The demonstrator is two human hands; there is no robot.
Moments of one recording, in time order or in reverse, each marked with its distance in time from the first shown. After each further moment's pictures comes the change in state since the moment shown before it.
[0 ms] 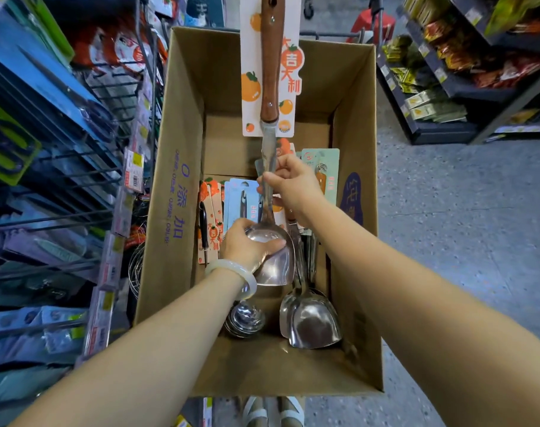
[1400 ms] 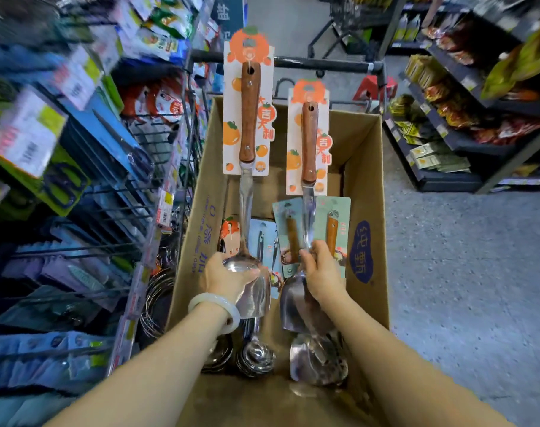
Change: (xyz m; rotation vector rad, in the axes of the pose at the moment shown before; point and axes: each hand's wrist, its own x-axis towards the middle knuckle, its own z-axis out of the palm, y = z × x) left_hand -0.011 0.005 -0.062 -0.011 0.180 -0.053; right_hand -0.041 0.051 -0.012 -0.602 0.154 -0.003
